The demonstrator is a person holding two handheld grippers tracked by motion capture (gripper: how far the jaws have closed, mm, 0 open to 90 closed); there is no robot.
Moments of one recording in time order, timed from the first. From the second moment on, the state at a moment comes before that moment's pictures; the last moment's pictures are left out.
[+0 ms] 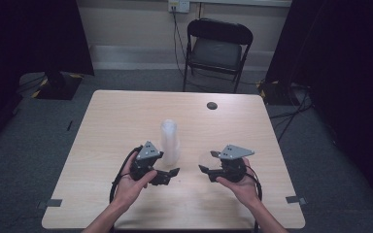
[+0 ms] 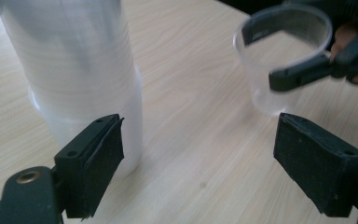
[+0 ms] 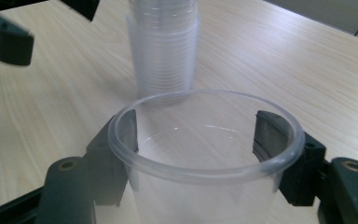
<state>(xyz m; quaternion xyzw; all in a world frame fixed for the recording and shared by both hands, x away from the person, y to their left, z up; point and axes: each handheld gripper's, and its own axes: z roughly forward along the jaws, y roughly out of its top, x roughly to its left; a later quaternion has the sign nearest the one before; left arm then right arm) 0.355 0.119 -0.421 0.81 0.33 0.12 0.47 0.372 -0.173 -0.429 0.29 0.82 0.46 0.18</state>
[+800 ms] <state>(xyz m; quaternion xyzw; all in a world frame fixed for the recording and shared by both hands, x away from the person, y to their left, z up) 0.341 0.159 -0.452 0.81 0.37 0.13 0.44 0.417 -0.180 -0.412 0.34 0.78 0.48 0.21</state>
